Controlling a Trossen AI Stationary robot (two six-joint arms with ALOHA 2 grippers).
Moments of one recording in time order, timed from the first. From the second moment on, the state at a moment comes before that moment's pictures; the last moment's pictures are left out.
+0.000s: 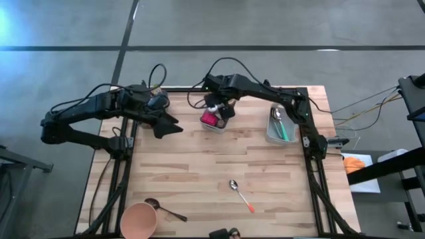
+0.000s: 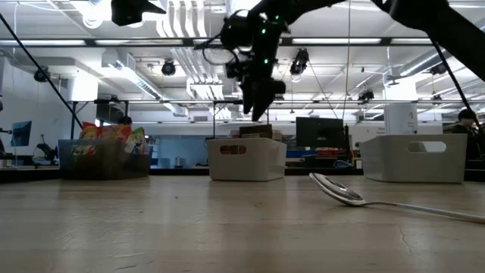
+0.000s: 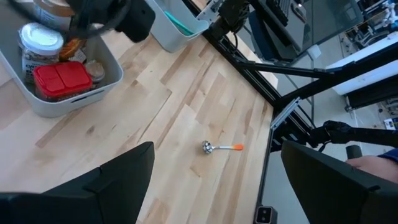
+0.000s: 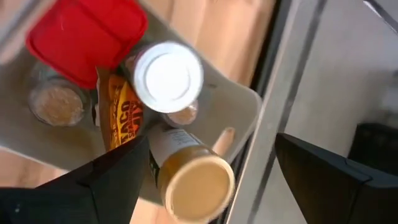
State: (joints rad) left arm 0.18 1.04 1.24 -0.79 0.22 -0.65; right arm -0.36 2.19 2.13 -1.13 0.26 -0.70
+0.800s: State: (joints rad) left arm 0.18 1.04 1.24 -0.82 0.14 -0.46; right arm -0.08 1.81 2.12 -1.41 0.04 0.46
